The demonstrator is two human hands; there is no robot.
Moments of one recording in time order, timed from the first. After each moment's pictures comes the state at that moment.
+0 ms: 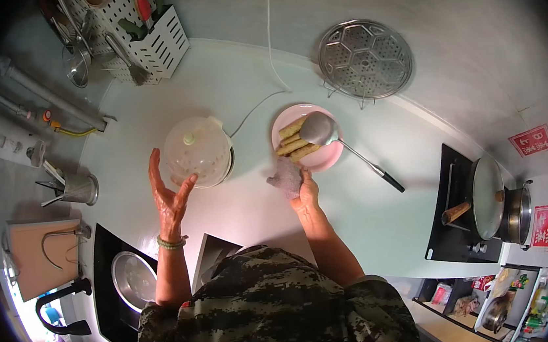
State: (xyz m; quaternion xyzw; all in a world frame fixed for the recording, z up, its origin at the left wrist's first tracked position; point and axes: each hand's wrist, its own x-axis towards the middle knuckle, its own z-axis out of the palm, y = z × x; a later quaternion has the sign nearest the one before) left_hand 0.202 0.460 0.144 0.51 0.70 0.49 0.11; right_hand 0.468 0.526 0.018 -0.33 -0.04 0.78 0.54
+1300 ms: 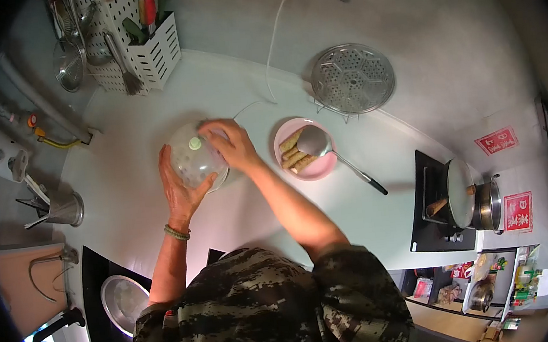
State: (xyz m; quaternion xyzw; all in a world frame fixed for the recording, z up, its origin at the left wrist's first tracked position) left_hand 0.176 0.500 0.120 0.57 0.66 0.49 0.07; right_hand 0.312 0.613 0.136 -0.30 -0.75 0.40 0.42
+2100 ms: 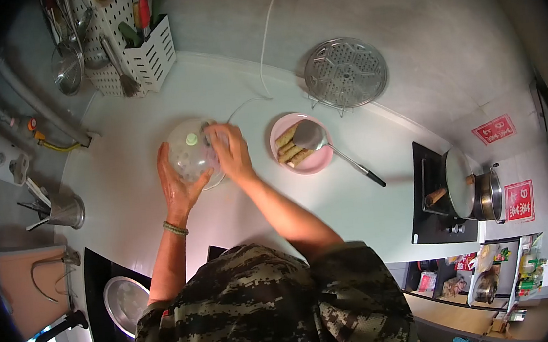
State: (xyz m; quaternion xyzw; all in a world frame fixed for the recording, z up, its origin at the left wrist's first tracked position) left_hand 0.176 0.501 0.115 0.57 0.65 0.50 0.07; right_hand 0.308 0.579 0.128 -0.37 -0.69 0.33 0.53
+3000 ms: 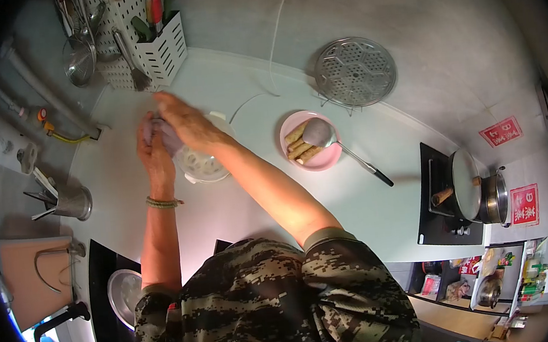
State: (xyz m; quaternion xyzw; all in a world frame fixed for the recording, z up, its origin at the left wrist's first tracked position) left_hand 0.126 0.539 0.142 0.41 0.51 0.72 0.24; right_hand 0.240 0.589 0.221 -0.28 -0.67 0.62 0.30
